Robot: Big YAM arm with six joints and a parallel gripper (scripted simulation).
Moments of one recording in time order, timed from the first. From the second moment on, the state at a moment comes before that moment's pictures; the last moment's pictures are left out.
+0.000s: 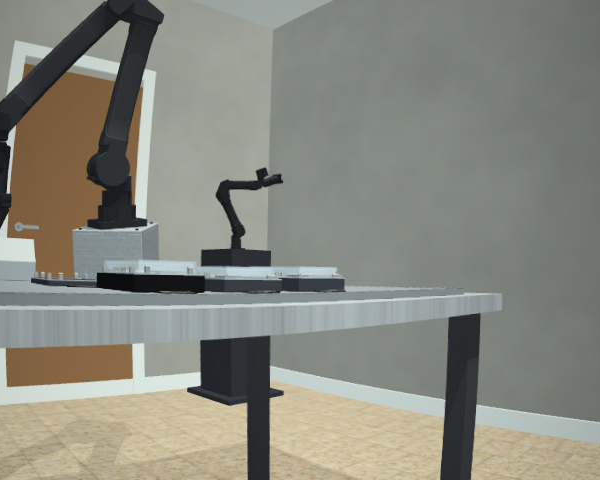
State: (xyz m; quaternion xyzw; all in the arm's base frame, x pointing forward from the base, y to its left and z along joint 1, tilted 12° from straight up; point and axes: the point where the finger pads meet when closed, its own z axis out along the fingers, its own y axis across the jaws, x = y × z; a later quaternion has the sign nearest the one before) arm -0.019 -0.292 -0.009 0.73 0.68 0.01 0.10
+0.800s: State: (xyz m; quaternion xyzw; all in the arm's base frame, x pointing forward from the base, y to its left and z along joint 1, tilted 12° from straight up) arm -0.020 -0.294 -0.010 0.73 0.67 0.00 0.10
